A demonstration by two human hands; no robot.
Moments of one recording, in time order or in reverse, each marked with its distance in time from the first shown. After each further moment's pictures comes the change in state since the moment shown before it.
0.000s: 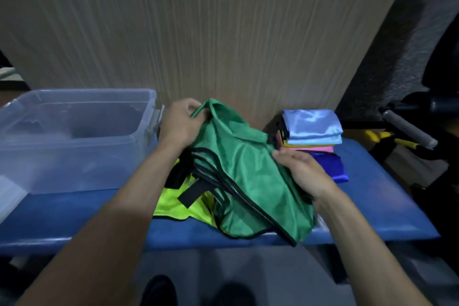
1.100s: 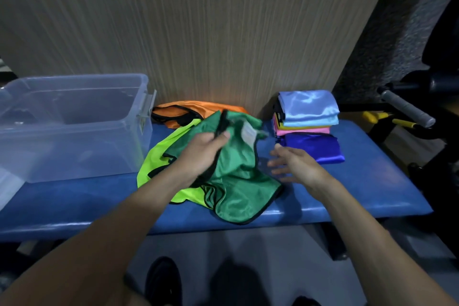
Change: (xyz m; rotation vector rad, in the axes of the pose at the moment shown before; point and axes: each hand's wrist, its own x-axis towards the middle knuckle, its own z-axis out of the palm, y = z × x) left_hand -0.075 -0.032 0.046 -0.371 -0.466 -0.182; right_hand 0.010 0.036 -0.024 -0.266 0.020 0.222
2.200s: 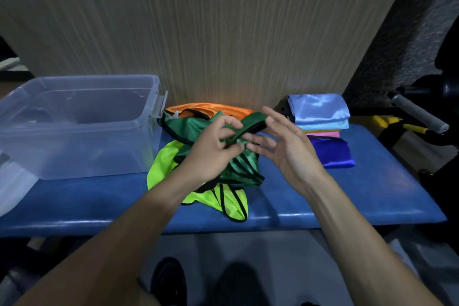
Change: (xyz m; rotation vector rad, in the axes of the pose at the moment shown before) left_hand -0.024 0.031 0.000 0.055 0.013 0.245; right_hand -0.034 -0.063 0.051 0.650 -0.139 -0.351
